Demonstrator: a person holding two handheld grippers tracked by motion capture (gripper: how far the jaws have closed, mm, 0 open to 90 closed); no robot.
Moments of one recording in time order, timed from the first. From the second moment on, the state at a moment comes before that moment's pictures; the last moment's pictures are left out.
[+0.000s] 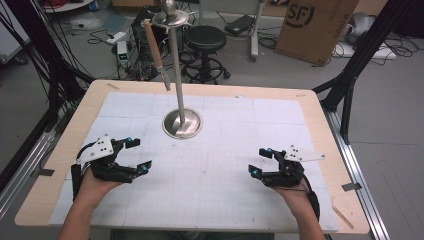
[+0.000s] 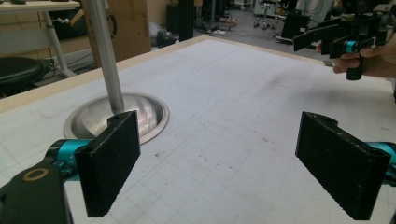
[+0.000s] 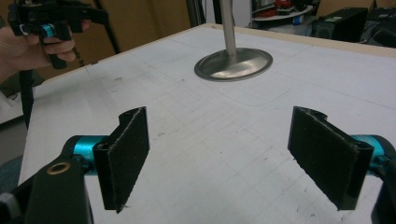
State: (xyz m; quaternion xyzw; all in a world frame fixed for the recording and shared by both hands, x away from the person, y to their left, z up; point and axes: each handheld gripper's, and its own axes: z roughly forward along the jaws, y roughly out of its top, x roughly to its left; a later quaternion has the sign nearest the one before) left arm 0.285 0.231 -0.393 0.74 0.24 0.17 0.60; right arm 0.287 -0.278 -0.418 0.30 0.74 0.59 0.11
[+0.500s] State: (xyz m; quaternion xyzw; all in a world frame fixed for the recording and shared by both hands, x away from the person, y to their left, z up) left arm 0.283 0.233 -0.395 0.74 0.25 0.17 0.60; right arm 0.286 -0.276 -0.417 0.30 0.74 0.59 0.11
